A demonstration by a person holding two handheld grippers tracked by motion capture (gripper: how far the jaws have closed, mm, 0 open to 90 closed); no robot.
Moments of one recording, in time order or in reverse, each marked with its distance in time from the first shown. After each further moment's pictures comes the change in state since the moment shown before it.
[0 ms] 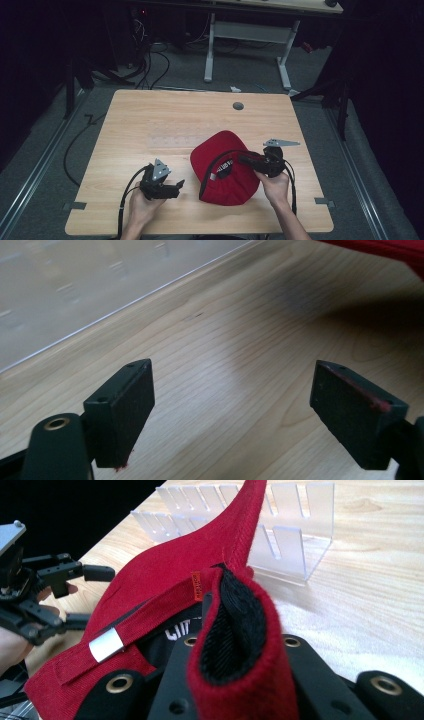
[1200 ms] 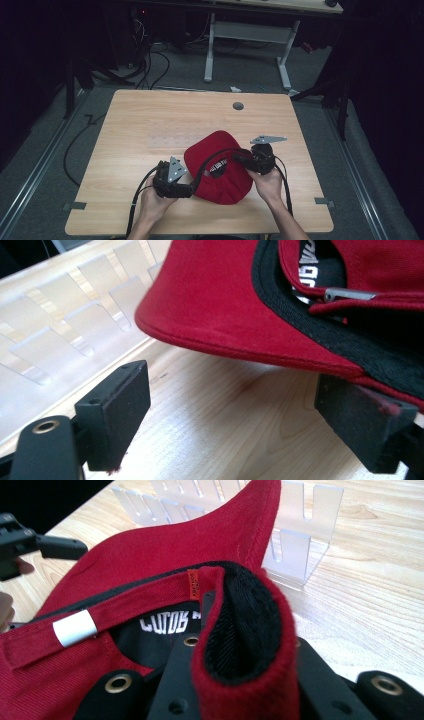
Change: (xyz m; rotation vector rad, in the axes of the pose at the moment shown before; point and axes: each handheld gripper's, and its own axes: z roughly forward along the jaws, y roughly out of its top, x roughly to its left) left arm -0.038 0.013 0.006 -0.055 -0.065 0.093; right arm 0.024 0.014 0.016 0.089 -0.112 -0.091
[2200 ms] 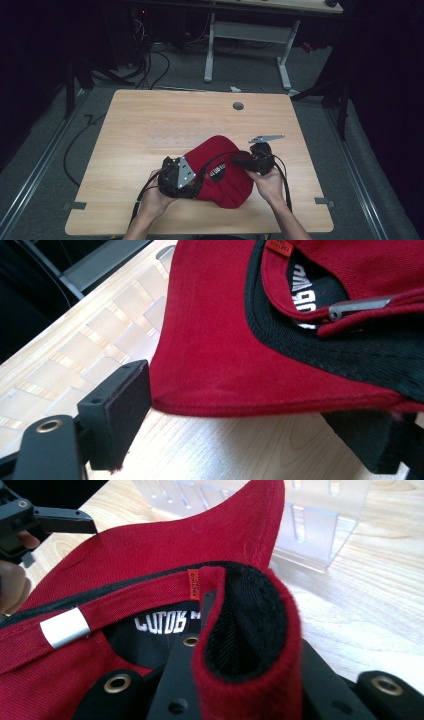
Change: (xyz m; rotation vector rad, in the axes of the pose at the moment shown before) left arm -0.019 0.003 0.001 0.002 -0.058 0.214; right arm 0.001 0.003 0.001 0.077 0.080 0.038
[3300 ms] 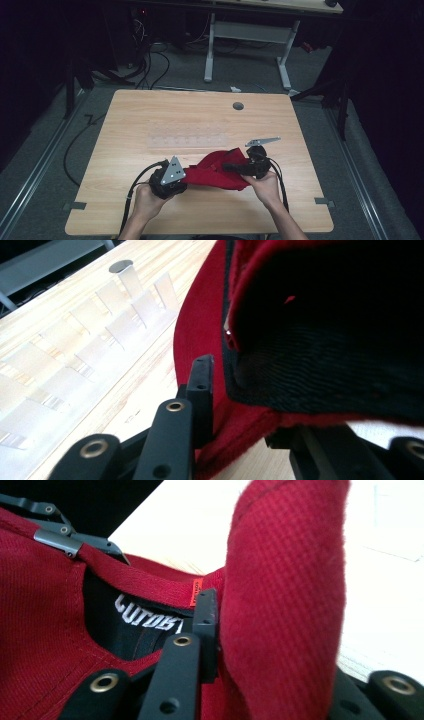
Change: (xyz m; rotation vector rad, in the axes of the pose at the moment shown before) left arm 0.007 0.022 -0.030 0.030 -0.189 -0.136; right arm 0.003 -0.007 0.011 -0.001 0.201 0.015
